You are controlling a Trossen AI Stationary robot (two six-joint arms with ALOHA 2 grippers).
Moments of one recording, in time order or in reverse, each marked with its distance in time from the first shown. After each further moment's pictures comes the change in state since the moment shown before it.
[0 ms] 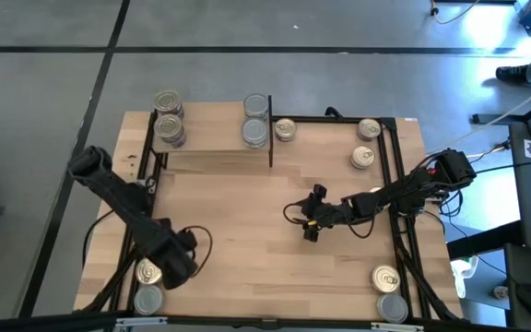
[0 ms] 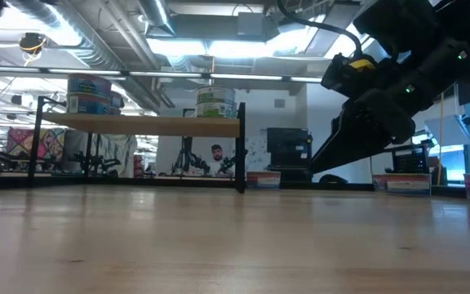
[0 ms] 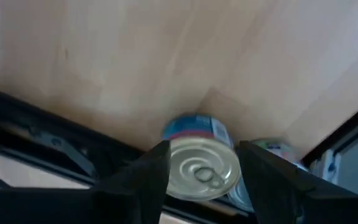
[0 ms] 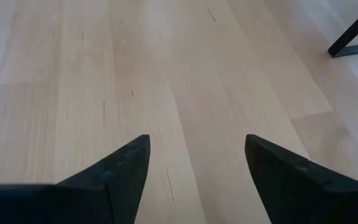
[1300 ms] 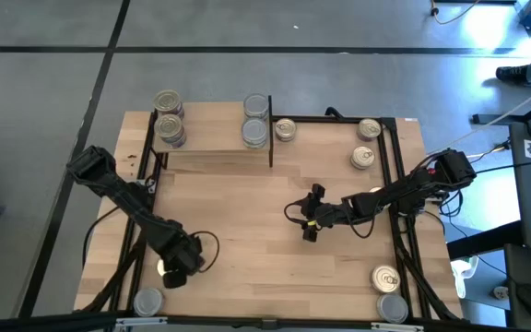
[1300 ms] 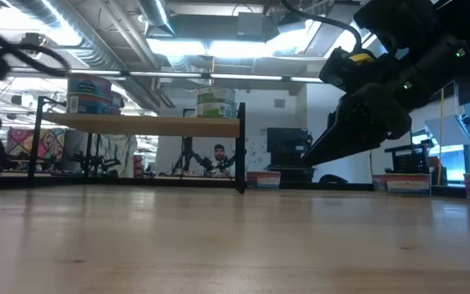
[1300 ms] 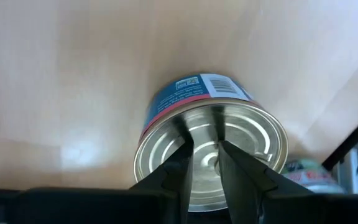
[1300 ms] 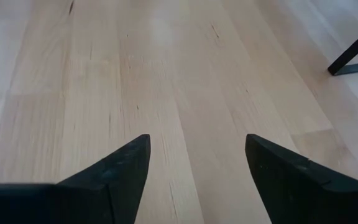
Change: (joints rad) left arm 0.083 0.021 -0.236 0.316 0.075 0.258; right arm 0.001 0.000 0.000 0.049 0.002 -0.044
